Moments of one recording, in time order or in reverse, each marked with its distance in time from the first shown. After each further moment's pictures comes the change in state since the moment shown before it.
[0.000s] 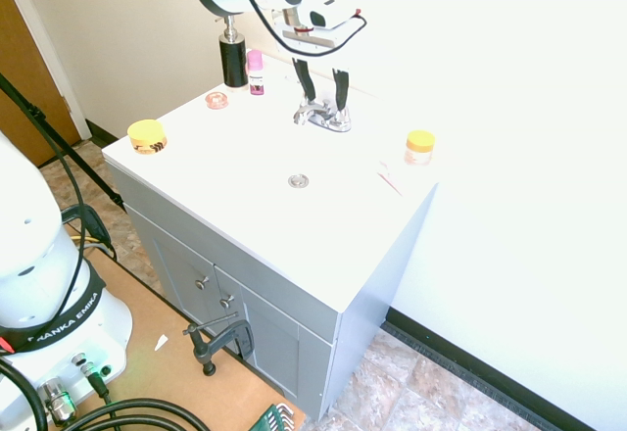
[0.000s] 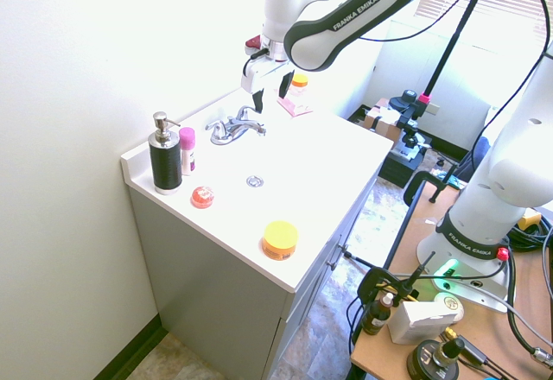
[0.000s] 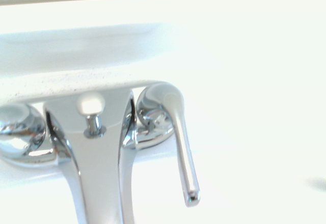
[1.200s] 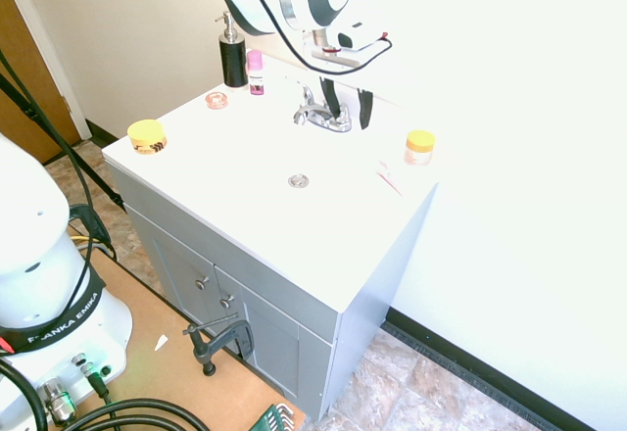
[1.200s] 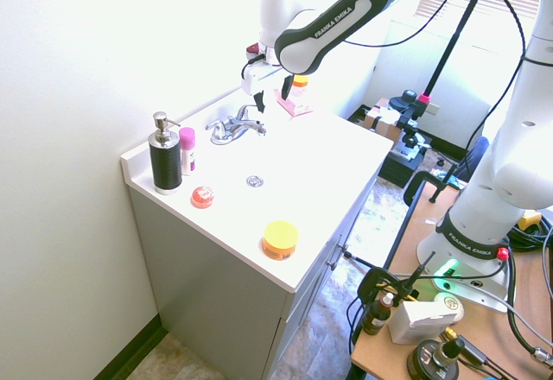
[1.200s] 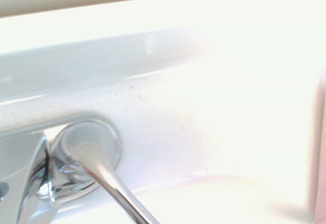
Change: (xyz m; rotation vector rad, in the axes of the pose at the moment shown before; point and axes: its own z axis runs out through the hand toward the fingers) arm 0.041 0.008 0.042 -0.065 0.010 0.069
